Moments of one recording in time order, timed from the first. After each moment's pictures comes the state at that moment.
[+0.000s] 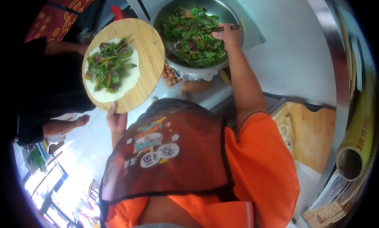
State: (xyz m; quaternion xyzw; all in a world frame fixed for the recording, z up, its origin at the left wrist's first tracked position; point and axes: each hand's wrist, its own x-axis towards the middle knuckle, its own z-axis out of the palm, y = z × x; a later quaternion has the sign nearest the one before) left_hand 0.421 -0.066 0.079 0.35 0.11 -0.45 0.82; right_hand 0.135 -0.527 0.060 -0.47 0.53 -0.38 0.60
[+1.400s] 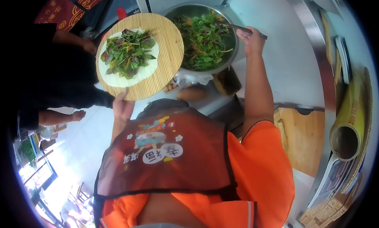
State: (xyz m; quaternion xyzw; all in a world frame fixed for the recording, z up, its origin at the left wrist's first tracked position) left_hand 0.424 -0.092 0.079 0.31 0.10 -0.51 0.80; right_hand 0.096 -0.535 0.146 -0.36 0.47 -0.54 0.61
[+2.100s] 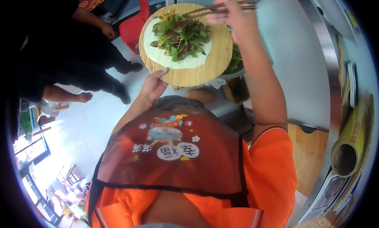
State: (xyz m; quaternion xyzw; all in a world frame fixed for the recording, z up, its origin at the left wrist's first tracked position) left_hand 0.413 -0.141 0.094 0.31 0.04 -0.59 0.74; right_hand 0.282 -0.399 0.284 -0.62 0.23 -0.37 0.65
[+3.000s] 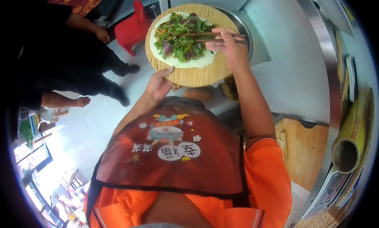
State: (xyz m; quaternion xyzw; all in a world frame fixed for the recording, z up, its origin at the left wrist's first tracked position) left_hand 0.394 -0.172 0.106 0.28 0.04 -0.65 0.71; right_hand 0.228 -0.375 0.212 -0.57 0.32 -0.34 0.68
